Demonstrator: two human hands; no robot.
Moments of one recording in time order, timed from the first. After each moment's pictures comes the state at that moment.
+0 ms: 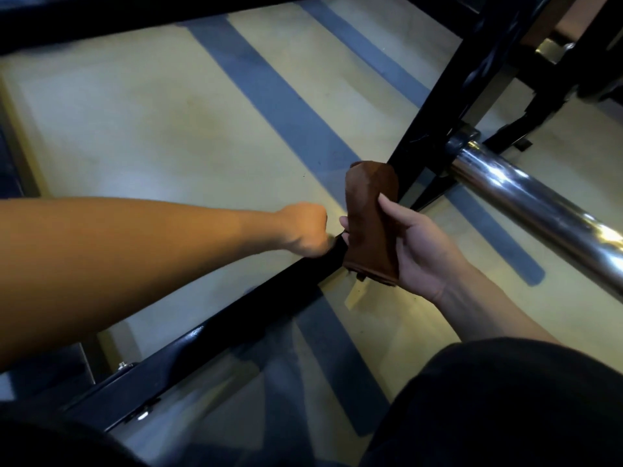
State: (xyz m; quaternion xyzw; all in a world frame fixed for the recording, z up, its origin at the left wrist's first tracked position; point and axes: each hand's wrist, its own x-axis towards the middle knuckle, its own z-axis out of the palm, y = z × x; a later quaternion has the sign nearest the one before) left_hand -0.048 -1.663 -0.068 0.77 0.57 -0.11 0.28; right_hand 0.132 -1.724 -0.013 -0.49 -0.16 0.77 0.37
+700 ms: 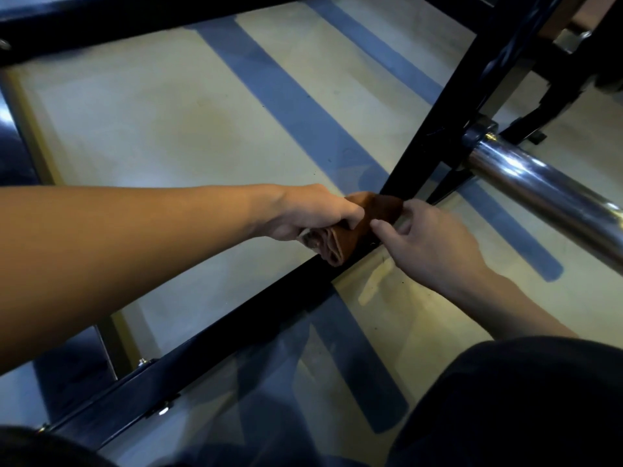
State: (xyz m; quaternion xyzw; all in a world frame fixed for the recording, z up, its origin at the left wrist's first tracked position) left_hand -0.058 -1.682 -0.015 0.53 0.57 0.08 0.63; right_hand 0.129 -1.732 -0.021 -0.72 -0.68 0.13 0.09
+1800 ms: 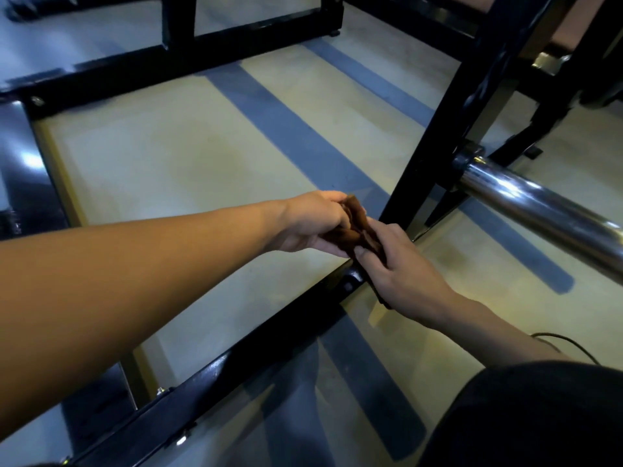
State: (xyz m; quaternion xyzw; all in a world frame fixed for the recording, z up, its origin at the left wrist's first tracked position) left_hand -0.063 -1.665 -0.014 0.47 0.52 0.20 0.69; right_hand 0.117 -1.736 -0.047 -0.57 -0.73 0.31 0.20
